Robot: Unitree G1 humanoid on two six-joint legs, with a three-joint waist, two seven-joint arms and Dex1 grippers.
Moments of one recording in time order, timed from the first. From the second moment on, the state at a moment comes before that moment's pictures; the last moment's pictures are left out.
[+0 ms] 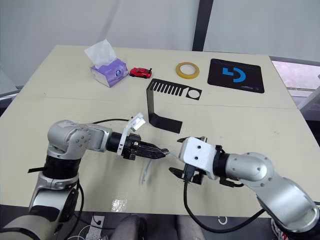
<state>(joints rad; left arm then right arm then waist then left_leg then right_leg) -0.74 0.40 -0.05 -0.14 -0.62 1.61 -0.83 -0.30 -0.89 0.20 -0.90 0.38 0.87 0.64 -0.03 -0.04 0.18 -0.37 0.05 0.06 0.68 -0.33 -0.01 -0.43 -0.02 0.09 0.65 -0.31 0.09</state>
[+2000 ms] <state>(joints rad) -0.75 0.36 -0.02 -0.06 -0.73 1.60 -0.69 -0.40 -0.82 0.39 -0.82 0.18 0.95 0.60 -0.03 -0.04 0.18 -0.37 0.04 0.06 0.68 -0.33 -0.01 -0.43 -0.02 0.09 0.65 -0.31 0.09</state>
